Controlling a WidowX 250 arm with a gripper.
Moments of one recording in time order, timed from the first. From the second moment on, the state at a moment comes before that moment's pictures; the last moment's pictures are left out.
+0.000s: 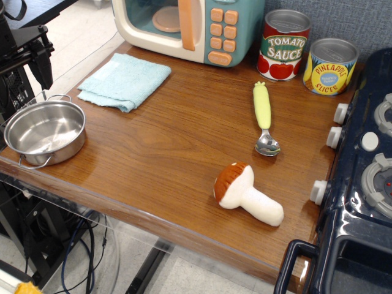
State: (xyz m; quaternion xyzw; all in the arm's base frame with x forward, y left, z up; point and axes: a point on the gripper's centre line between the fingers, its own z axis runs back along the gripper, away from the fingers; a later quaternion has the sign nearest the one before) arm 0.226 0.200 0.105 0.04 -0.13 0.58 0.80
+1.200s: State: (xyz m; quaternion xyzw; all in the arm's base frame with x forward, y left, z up) arm 0.325 0.235 0.075 0.01 -0.11 0.58 0.81
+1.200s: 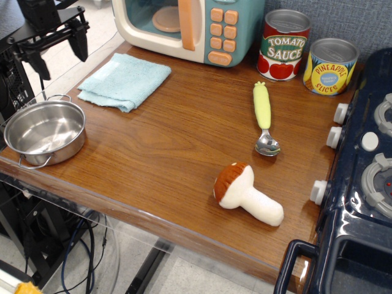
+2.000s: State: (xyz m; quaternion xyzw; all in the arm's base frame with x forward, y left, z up) arm 0.390 0.226 0.036 0.00 -0.11 0.54 0.83
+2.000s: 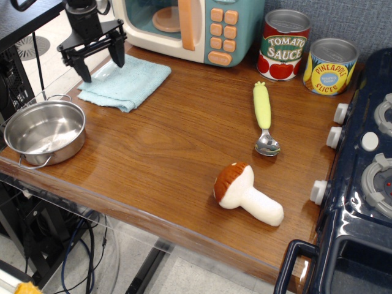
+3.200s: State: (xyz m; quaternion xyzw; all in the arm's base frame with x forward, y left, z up) arm 0.394 0.158 0.015 -0.02 -0.09 0.49 0.87
